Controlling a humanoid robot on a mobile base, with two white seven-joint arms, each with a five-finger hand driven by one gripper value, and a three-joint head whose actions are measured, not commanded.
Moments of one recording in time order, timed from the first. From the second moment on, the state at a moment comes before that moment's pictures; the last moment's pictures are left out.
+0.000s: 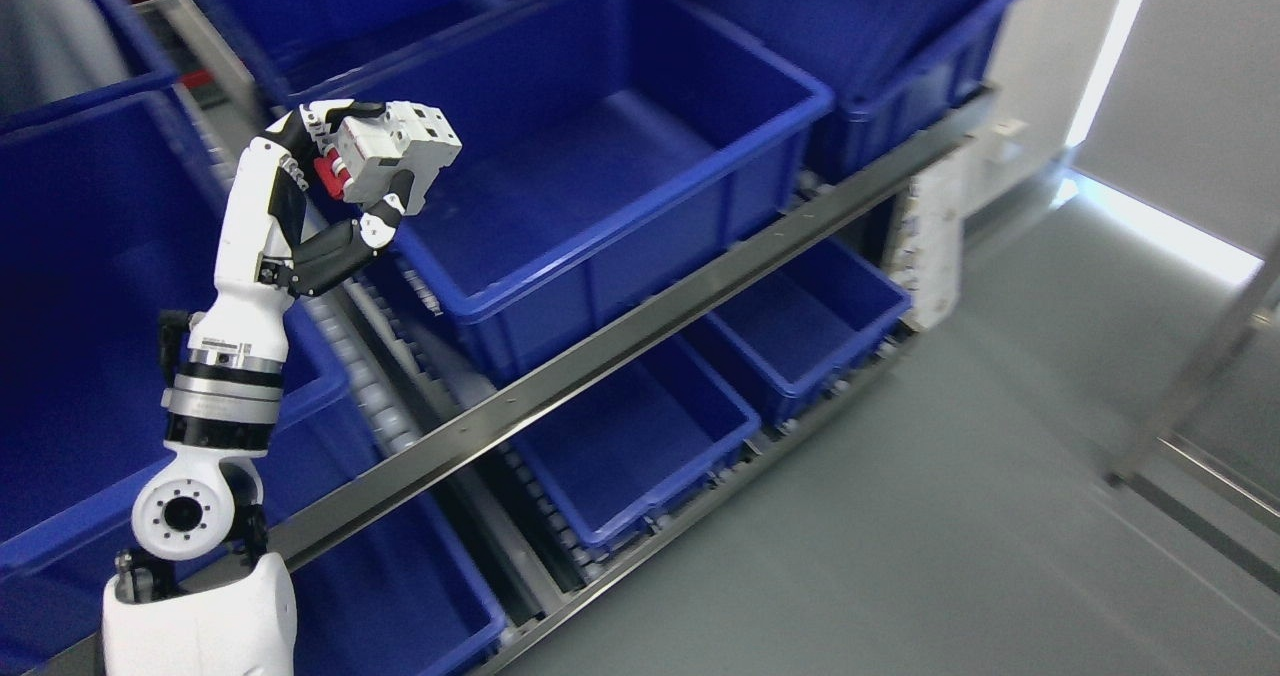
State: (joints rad) left arm -0.61 0.01 0.22 -1.71 -0.17 -0.11 -0.35; right arm 0.04 0.00 -0.04 -0.16 -0.04 0.05 0.00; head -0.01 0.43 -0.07
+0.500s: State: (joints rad) left arm -0.67 0.13 0.19 -1.68 -0.21 0.00 -0.46; right arm 0.04 0.00 -0.04 -0.16 -0.04 0.05 0.00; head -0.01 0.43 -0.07
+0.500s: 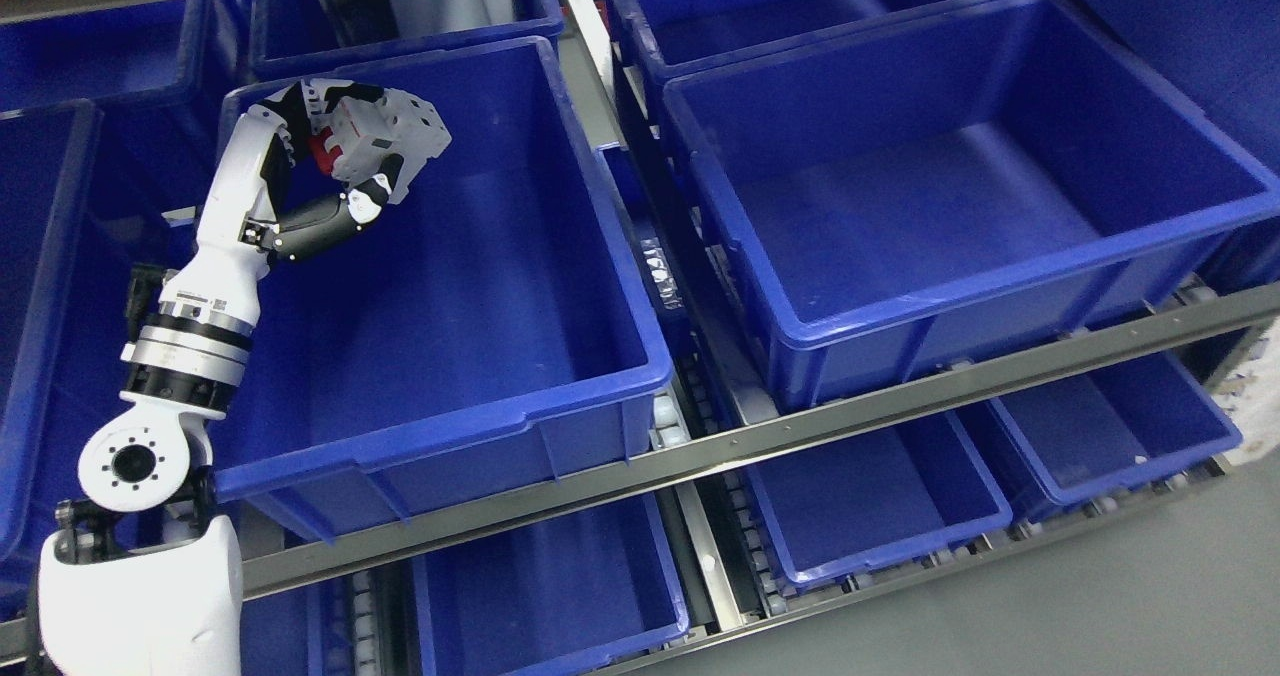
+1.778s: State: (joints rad) left arm -1.07 0.27 -0.06 -1.00 -0.50 -0.08 -0.58; right arm 0.04 0.00 -0.04 -0.16 -0.04 0.05 0.00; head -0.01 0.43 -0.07
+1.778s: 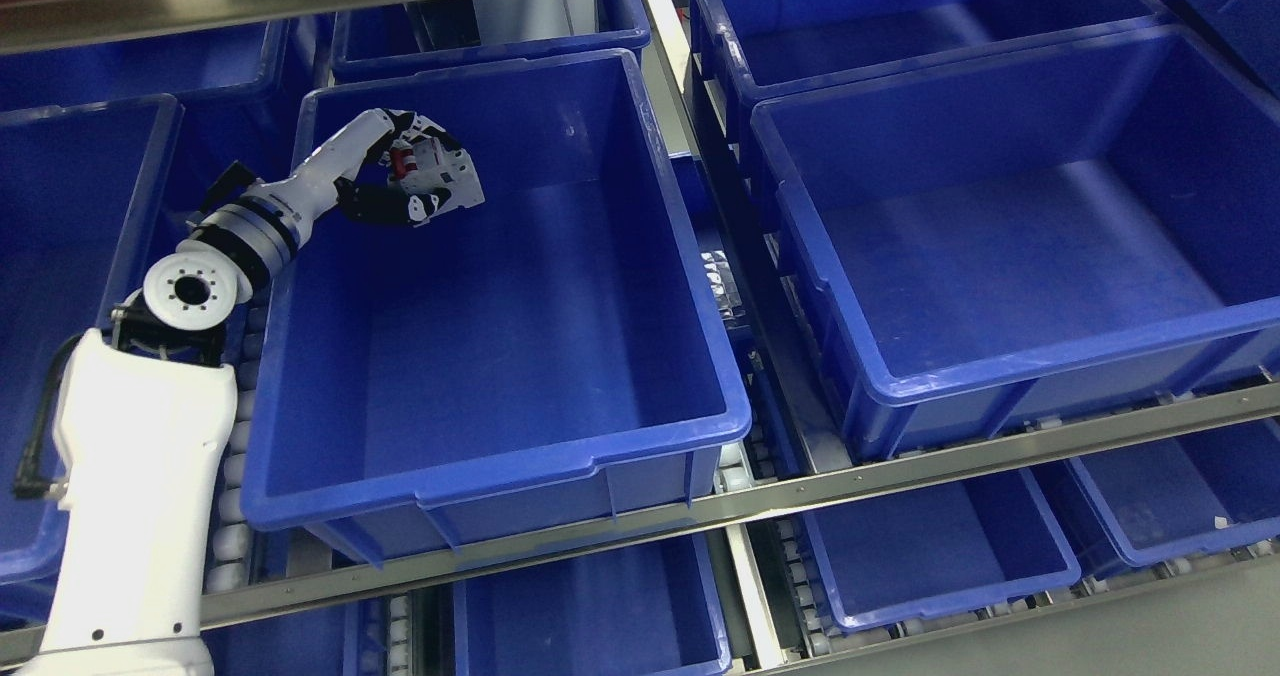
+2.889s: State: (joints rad) left arm -1.21 0.21 -0.21 -0.63 -0.53 -0.10 -0.52; right arm 0.04 0.00 -0.04 -0.16 -0.04 0.05 0.00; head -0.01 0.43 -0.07
